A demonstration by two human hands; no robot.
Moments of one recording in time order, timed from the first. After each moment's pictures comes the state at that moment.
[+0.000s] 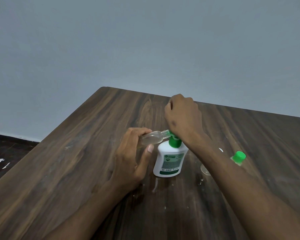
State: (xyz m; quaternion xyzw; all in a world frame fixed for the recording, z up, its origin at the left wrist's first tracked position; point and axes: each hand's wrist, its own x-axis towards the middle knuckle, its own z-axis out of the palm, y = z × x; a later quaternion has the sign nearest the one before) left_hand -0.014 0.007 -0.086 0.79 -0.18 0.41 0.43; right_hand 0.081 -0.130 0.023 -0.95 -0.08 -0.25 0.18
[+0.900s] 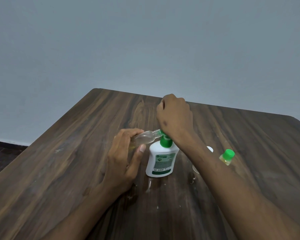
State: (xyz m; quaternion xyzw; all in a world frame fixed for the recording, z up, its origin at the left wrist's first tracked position) left_hand -0.012 0.006 -0.090 0.79 -0.17 0.40 0.43; right_hand 0.082 -0.133 0.022 -0.95 -0.07 -0.25 0.20
